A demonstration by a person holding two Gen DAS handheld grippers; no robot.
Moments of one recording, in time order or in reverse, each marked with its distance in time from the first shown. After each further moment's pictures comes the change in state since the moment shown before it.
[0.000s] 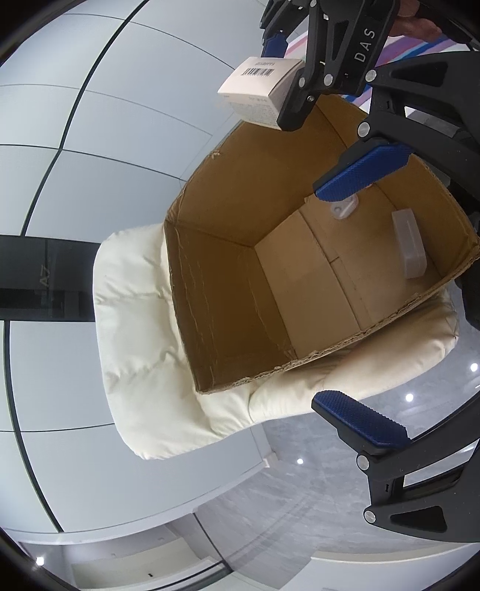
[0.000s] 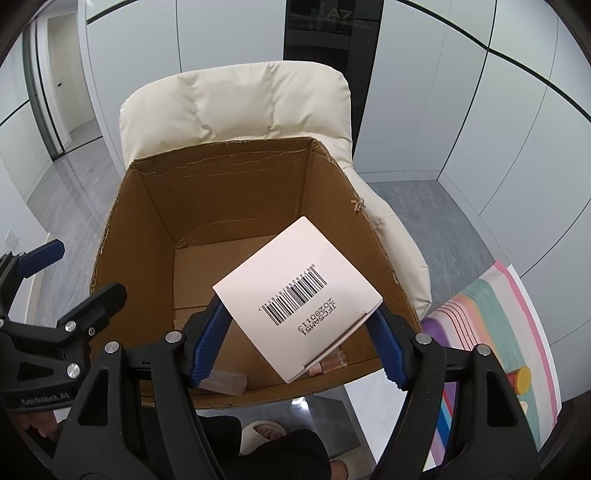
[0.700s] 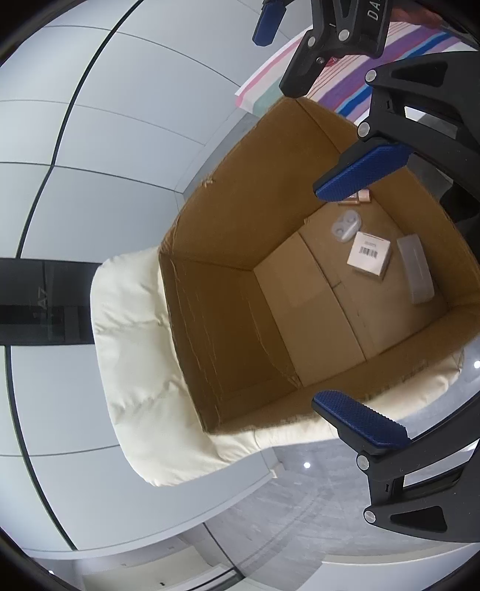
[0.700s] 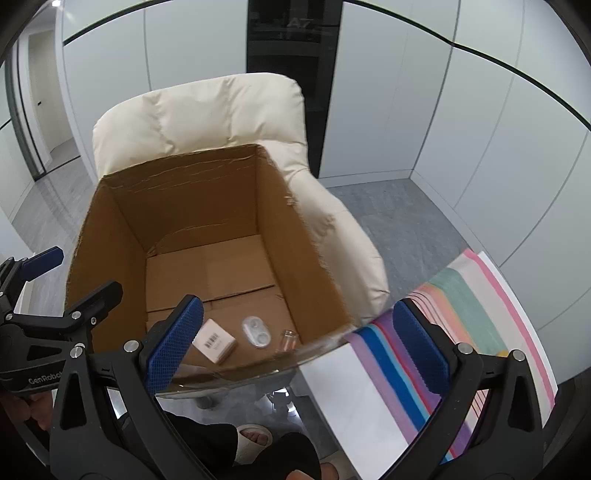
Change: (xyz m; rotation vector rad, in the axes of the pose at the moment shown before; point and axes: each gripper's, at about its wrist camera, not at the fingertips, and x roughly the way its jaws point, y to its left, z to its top) left arm 0.009 -0.046 0.001 0.047 -0.002 -0.022; right arm -0.027 -0.059 -0.021 0.089 -0.037 -0.077
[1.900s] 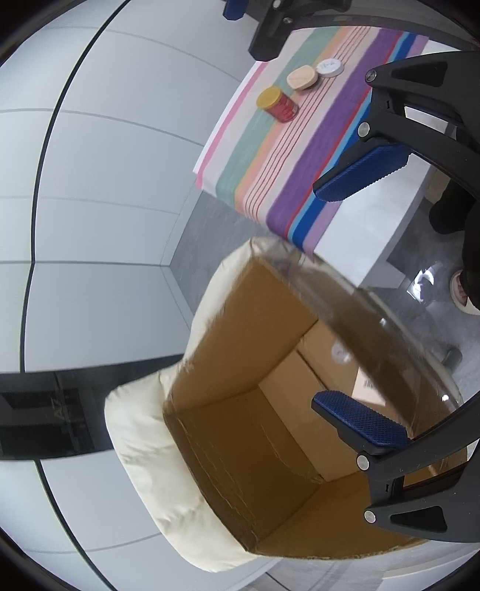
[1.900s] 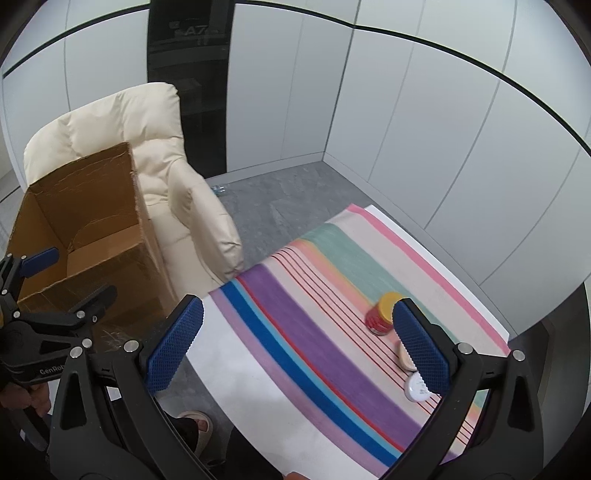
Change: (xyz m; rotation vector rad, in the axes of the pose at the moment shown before) left arm 0.009 -0.166 -0.034 0.229 -0.019 -0.163; right arm -0.061 -0.155 -0.081 0.159 -0.003 -0.240
